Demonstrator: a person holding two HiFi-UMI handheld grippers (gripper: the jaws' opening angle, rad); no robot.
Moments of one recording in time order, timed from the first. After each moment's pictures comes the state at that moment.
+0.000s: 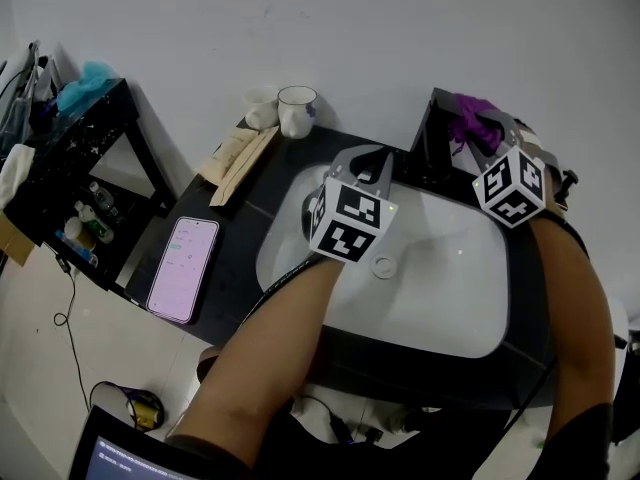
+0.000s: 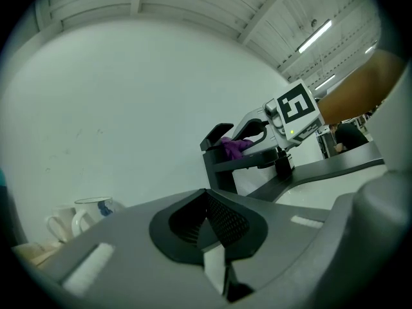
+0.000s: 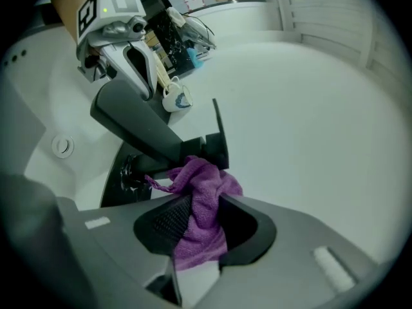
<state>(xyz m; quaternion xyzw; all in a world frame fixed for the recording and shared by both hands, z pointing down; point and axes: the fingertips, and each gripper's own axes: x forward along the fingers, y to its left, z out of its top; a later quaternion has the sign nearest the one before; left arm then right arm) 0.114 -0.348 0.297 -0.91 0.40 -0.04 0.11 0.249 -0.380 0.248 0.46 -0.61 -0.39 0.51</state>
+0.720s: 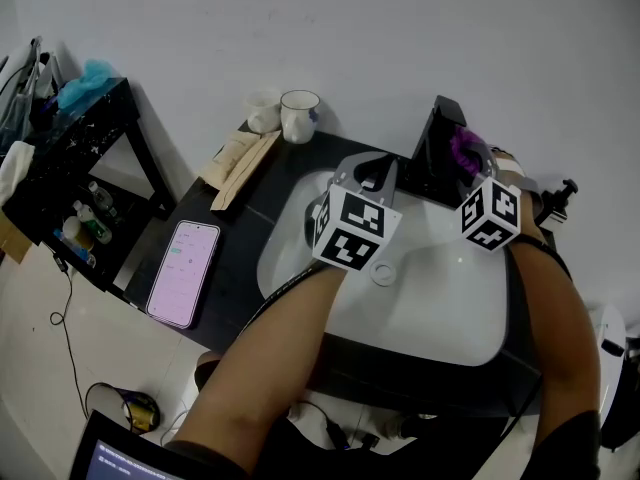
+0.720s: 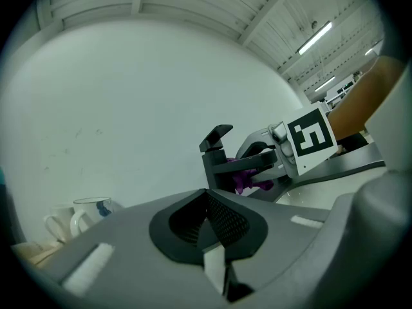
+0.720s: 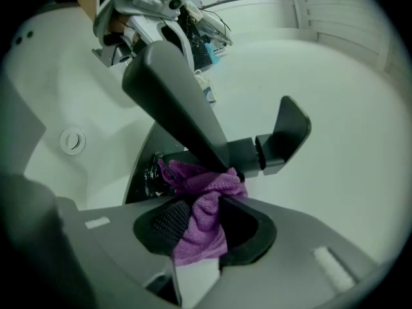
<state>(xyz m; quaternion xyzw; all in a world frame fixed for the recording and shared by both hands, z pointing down) 0.116 -0.348 0.296 -0.91 0.40 -0.03 0.11 0.232 -0.380 0.312 0.42 -0.61 -0.38 0.55</state>
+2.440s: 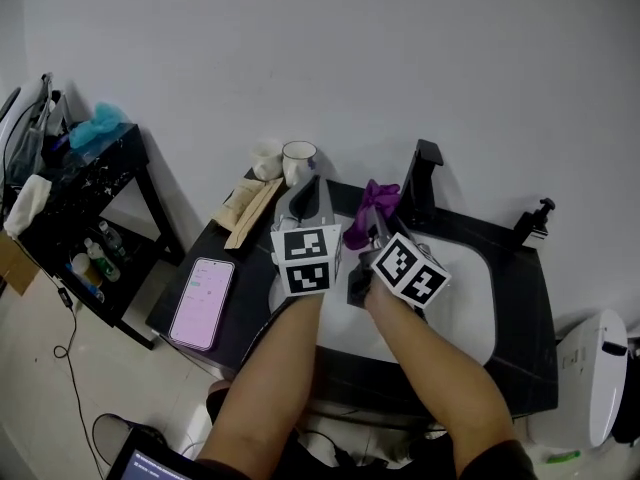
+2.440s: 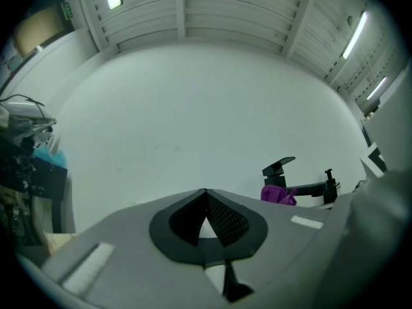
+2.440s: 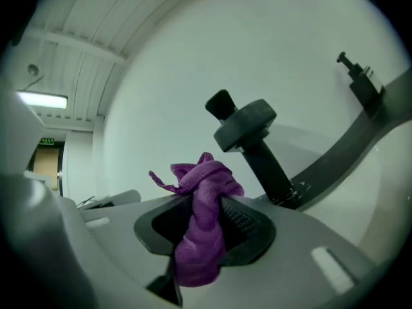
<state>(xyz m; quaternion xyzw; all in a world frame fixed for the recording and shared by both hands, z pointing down) -0.011 -0.359 0.256 -0.82 0.57 0.09 0.05 0.116 -0.342 0.313 0.62 -0.74 0.18 -0.19</state>
